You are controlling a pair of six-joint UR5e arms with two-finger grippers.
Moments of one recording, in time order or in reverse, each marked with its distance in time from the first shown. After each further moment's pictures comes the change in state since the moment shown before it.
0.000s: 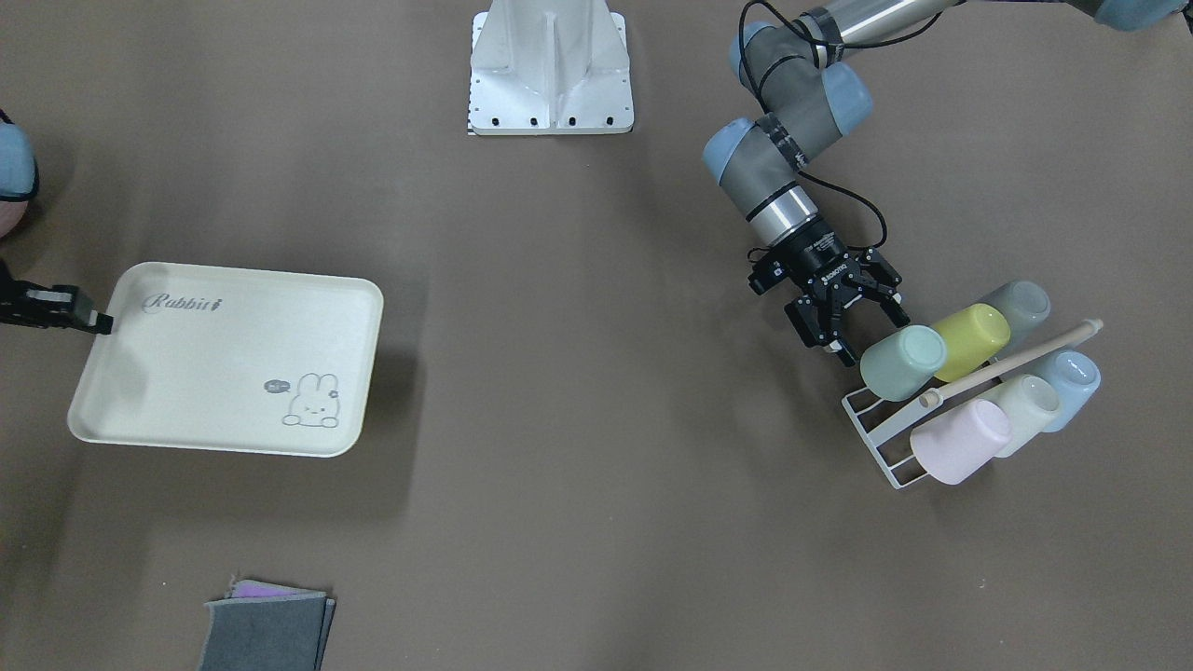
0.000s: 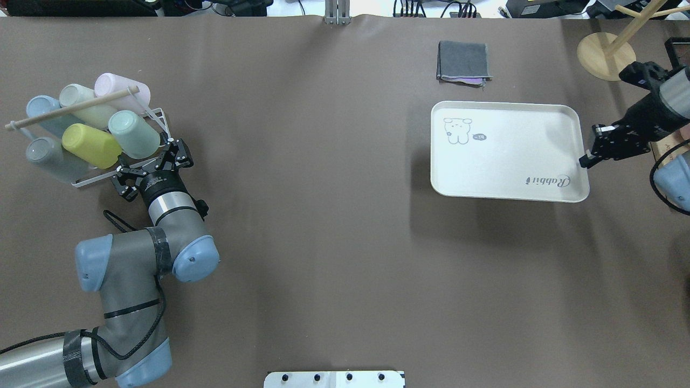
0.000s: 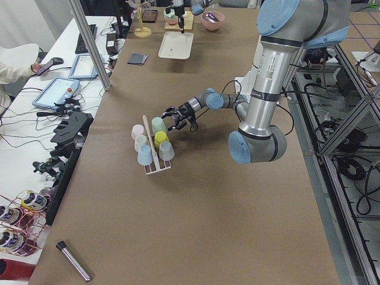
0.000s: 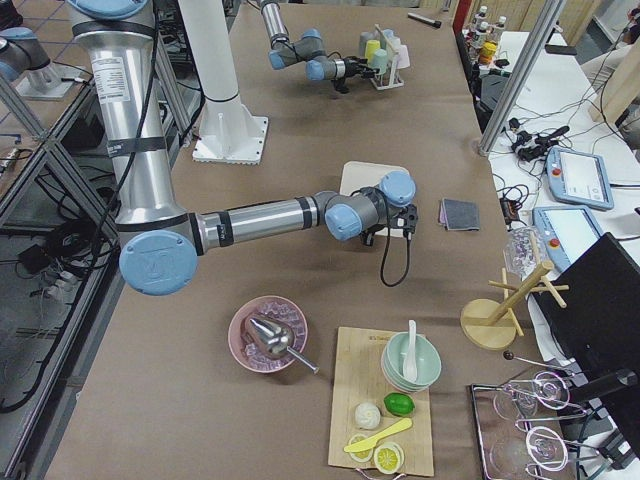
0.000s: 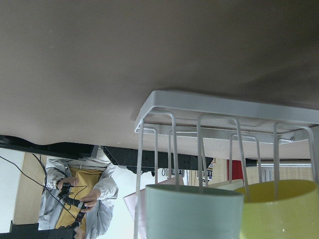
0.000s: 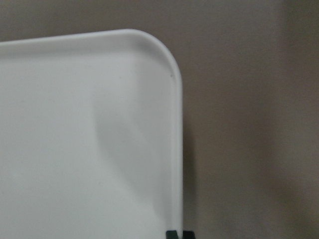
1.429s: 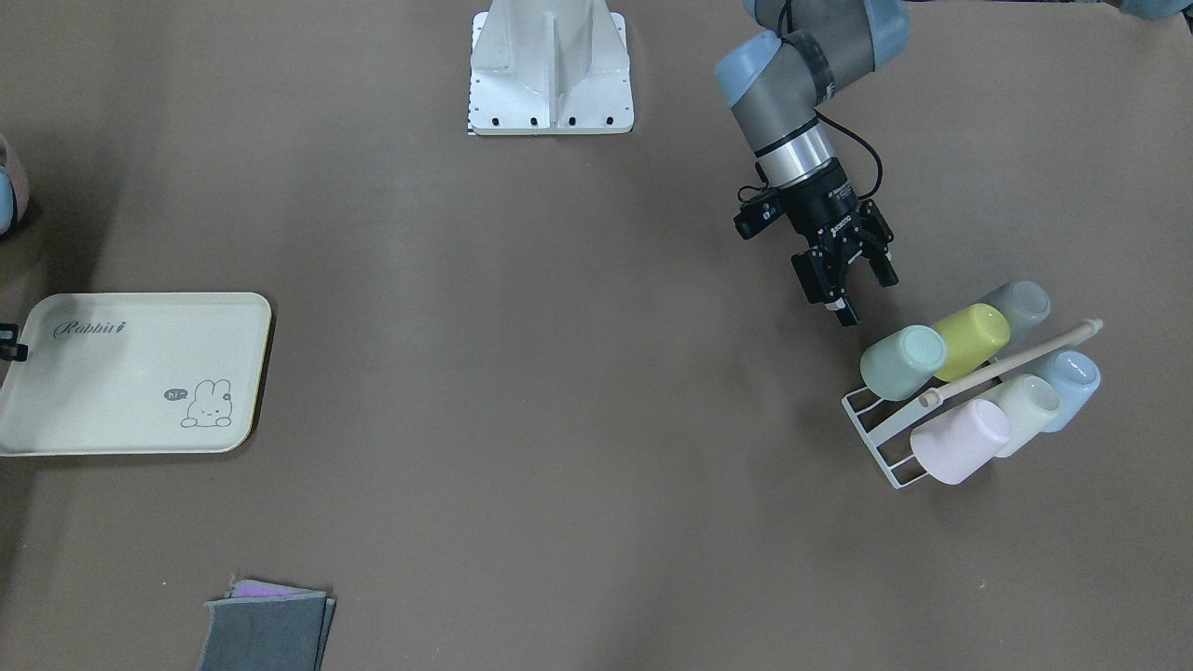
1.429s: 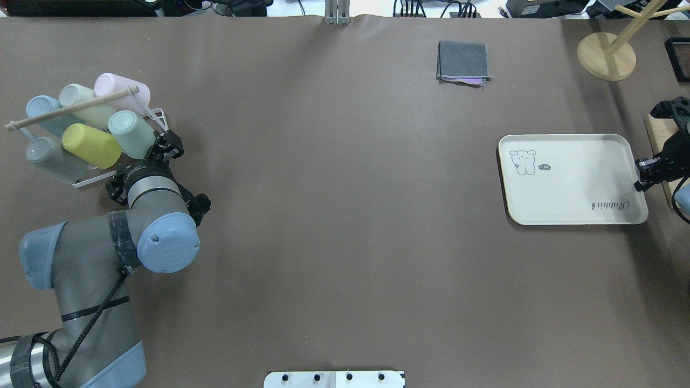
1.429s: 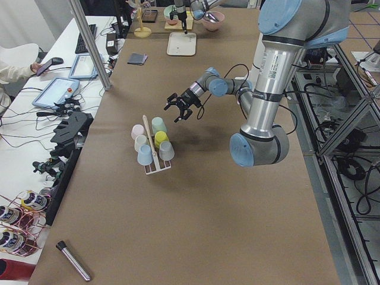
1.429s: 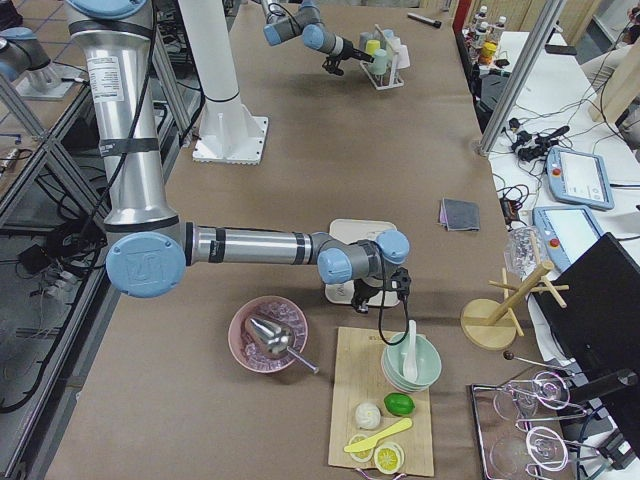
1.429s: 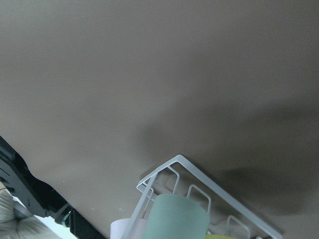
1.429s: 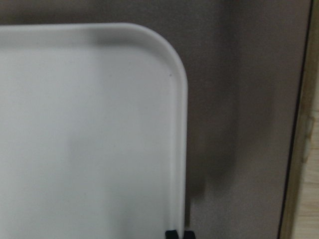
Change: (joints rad) left arm -0.033 0.032 -0.224 -0.012 -0.241 0.008; right arm 0.076 -0.081 -0.231 -0.023 -0.181 -0.345
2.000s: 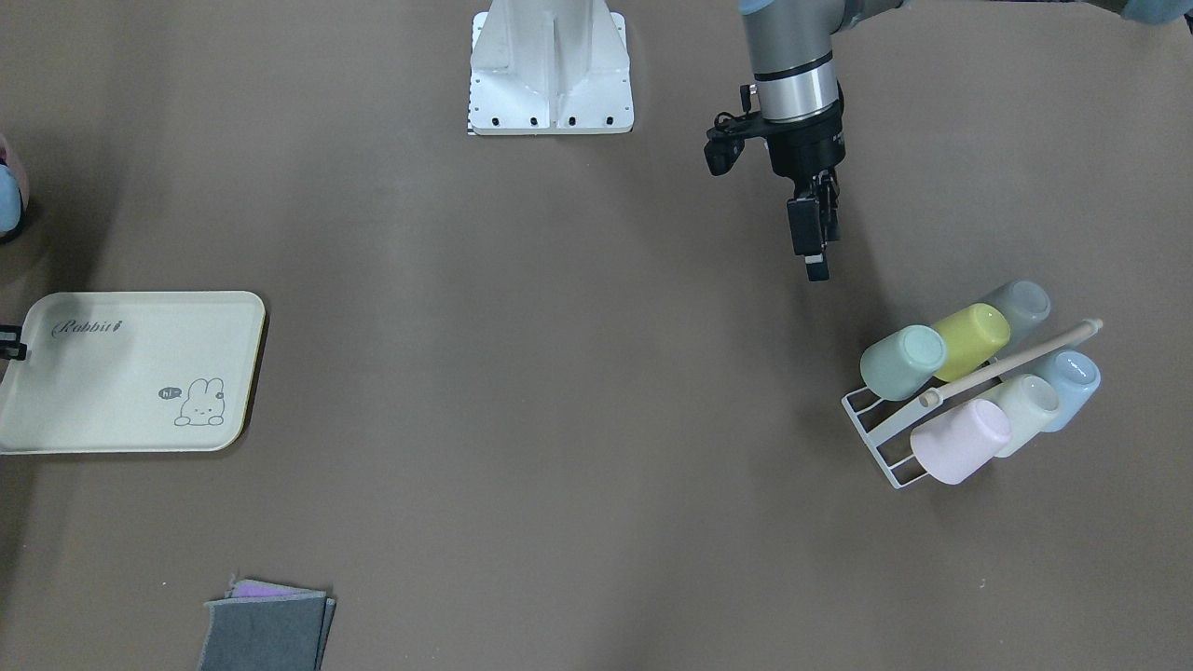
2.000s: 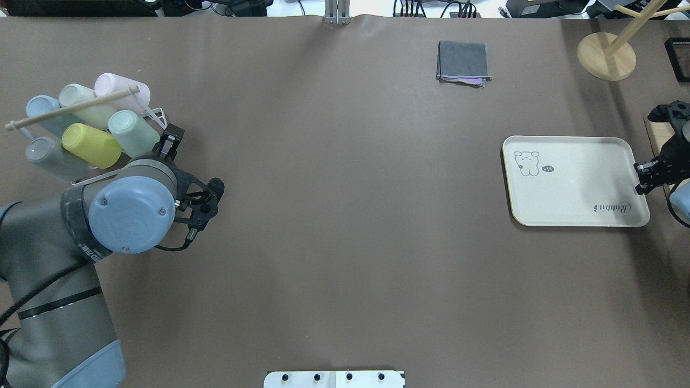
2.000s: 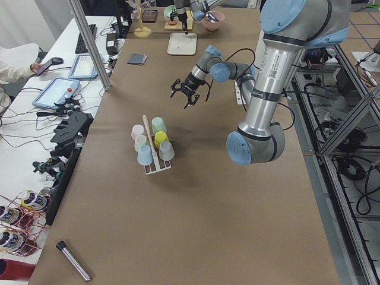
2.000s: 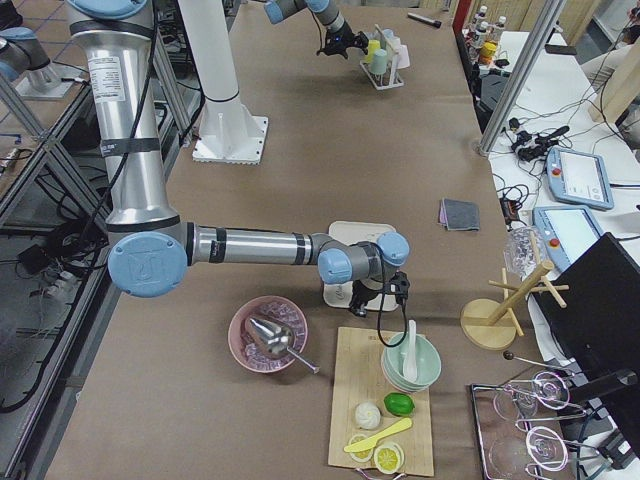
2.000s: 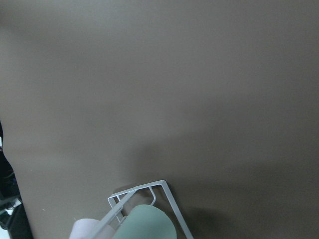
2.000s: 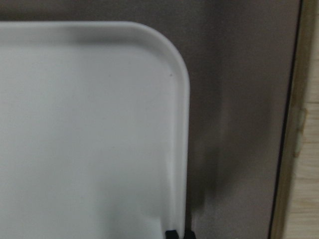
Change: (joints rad) left arm -0.047 -0.030 -0.190 -0.009 -0.315 -0.155; right arm -0.026 0.006 -0.005 -0.045 -0.052 -0.001
